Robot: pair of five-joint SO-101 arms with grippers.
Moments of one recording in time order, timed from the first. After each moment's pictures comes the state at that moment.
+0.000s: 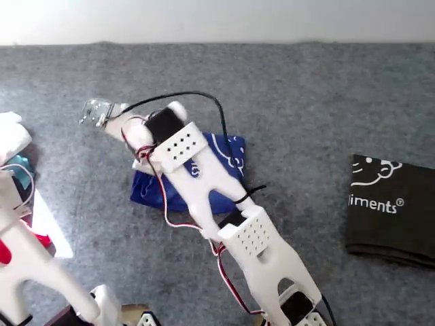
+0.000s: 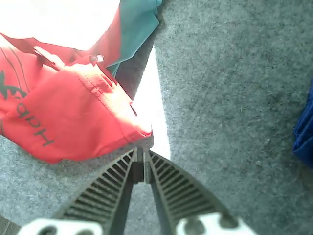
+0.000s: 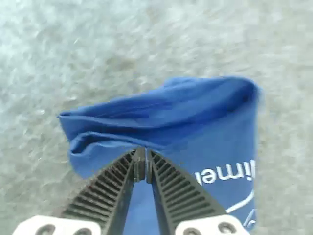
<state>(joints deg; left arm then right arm) -44.7 -26.2 10.2 98.7 -7.8 -43.7 52.4 -75.3 100.5 31.4</state>
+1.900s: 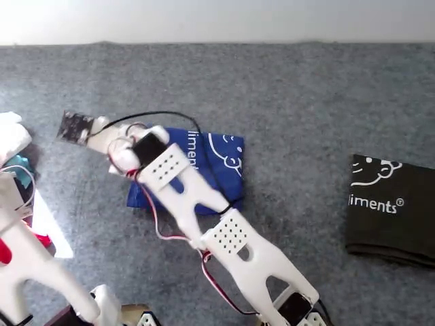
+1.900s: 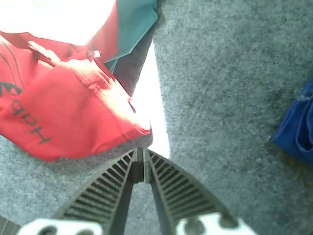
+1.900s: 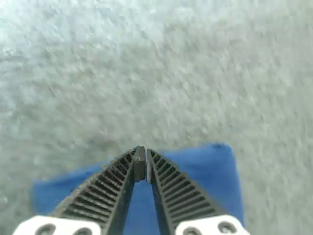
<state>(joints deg) -44.7 -26.2 11.8 98.2 -7.8 -48.1 70.6 -94.0 87.3 31.5</state>
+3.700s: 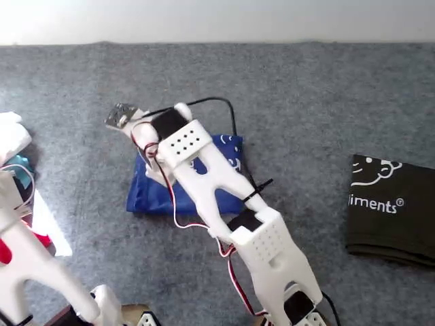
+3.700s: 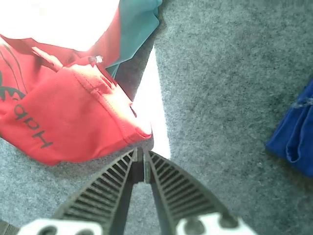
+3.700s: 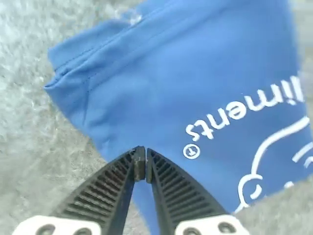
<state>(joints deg) -44.7 -26.2 11.8 97.2 -7.8 -42.7 41.2 -51.6 100.5 18.3</state>
